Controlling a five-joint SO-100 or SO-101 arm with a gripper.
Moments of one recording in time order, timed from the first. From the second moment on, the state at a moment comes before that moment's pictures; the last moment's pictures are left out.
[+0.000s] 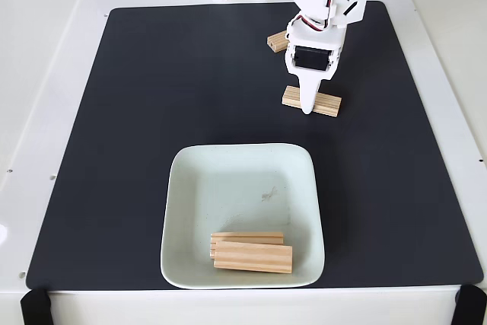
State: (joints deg) arm -28.2 72.0 87.0 67.9 40.3
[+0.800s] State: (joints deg) arm -21.7 111.3 87.2 70.9 14.9
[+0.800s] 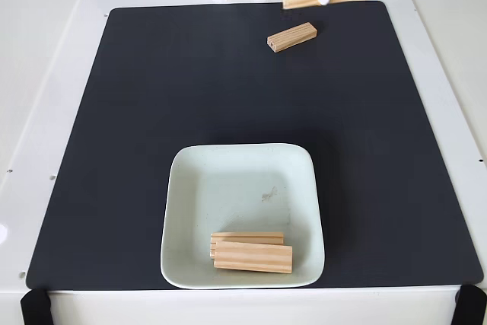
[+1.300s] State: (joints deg) arm -3.4 89.3 62.5 71.6 2.5
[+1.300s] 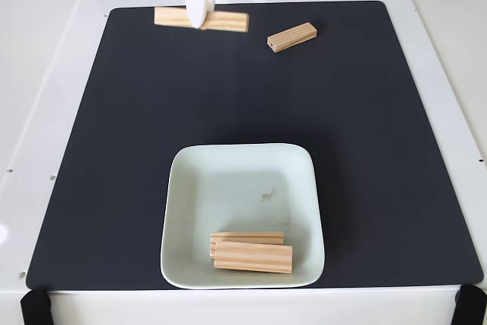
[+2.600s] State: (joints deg) arm -11.7 42.3 25.8 62.8 2.6
